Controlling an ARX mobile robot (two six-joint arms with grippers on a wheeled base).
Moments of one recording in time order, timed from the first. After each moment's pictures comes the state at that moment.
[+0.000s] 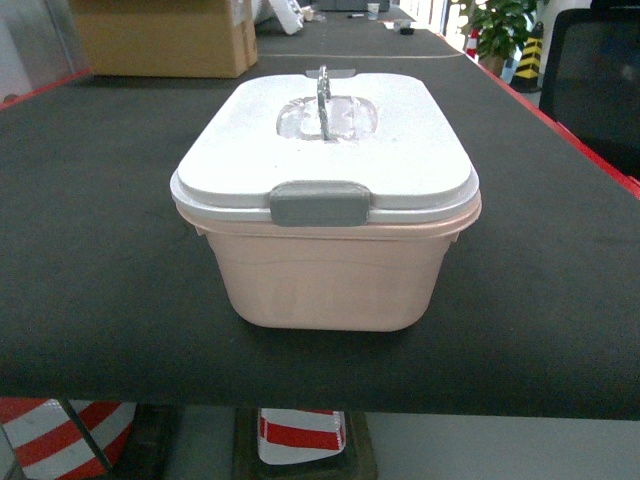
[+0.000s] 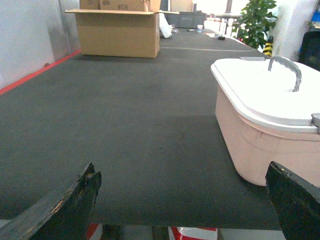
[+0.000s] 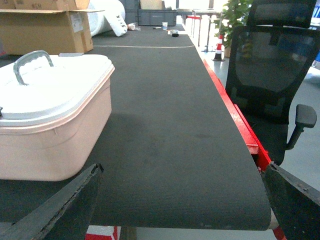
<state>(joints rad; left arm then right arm) 0.00 0.01 0.01 0.00 0.00 -0.01 0.00 0.00 0.01 -0.01 0.00 0.00</state>
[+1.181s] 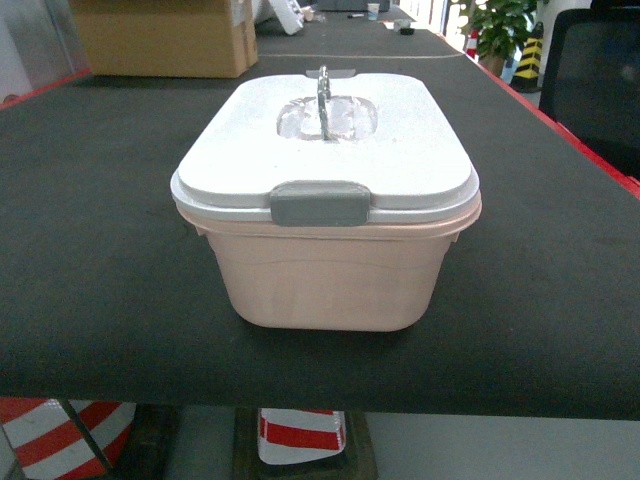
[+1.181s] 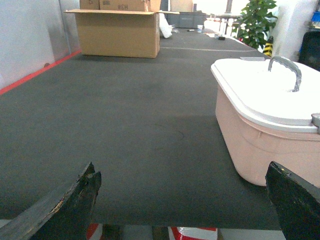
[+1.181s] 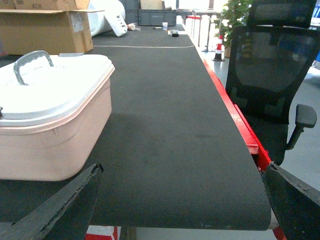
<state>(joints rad) 0.00 0.01 0.01 0.00 0.00 -0.01 0.00 0.00 0.01 -0.01 0.00 0.00</state>
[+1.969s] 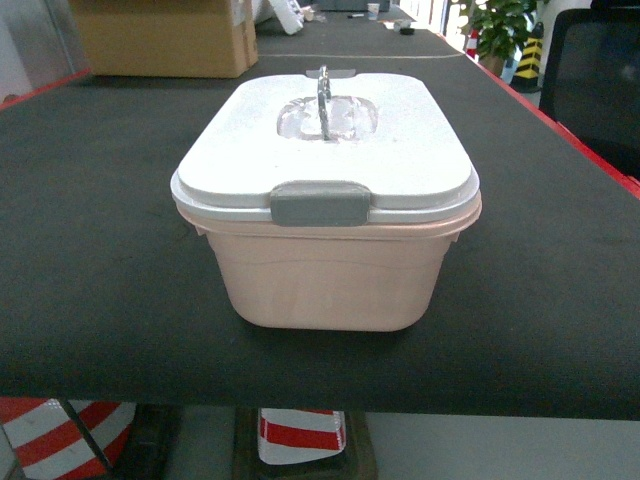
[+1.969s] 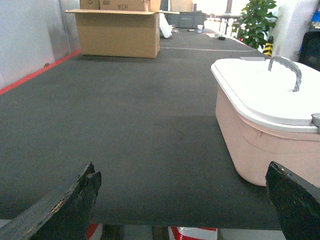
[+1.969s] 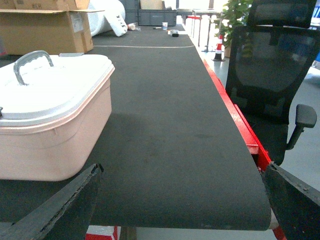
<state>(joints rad) 0.00 0.01 0.01 0.00 0.00 -0.01 0.00 0.00 0.01 -0.01 0.00 0.00</state>
